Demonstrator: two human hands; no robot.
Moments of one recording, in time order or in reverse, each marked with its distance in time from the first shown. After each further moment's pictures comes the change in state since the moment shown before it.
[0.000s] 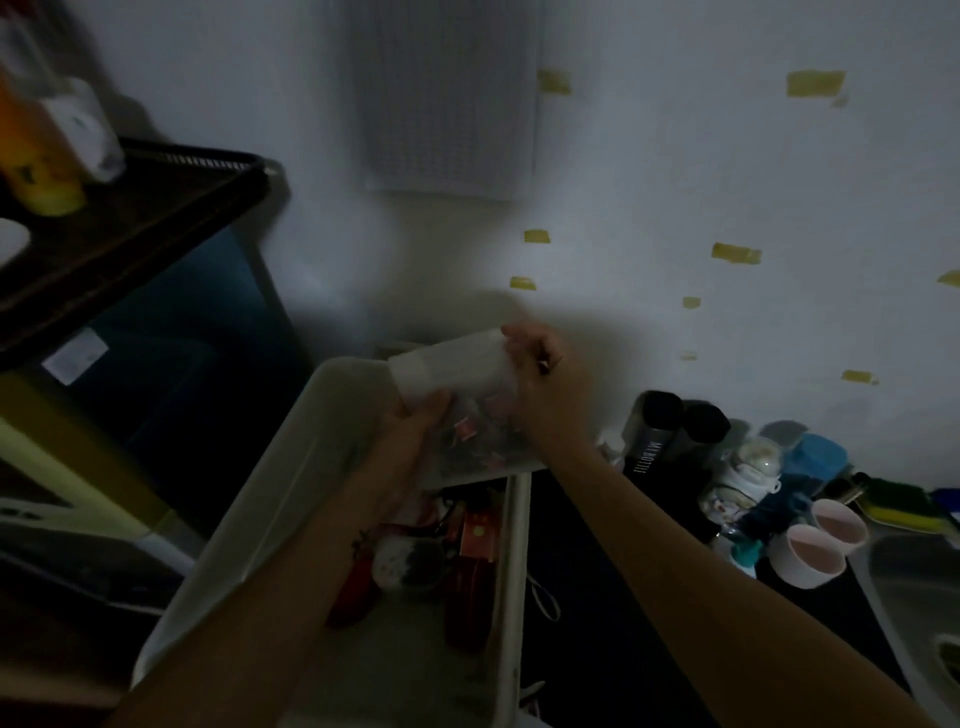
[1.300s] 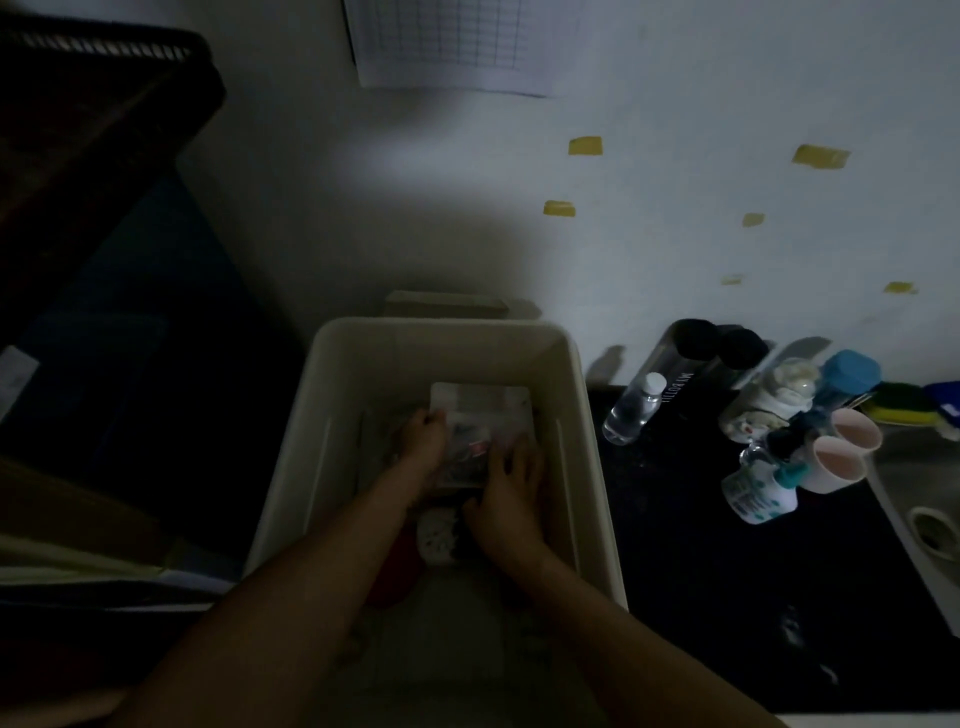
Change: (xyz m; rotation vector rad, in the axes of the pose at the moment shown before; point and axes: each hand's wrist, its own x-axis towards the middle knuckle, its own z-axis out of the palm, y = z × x) left_hand 0.107 -0.097 -0.088 0.638 0.182 -0.232; right_hand -0.136 0.119 0.114 -0.825 -0.440 0.630
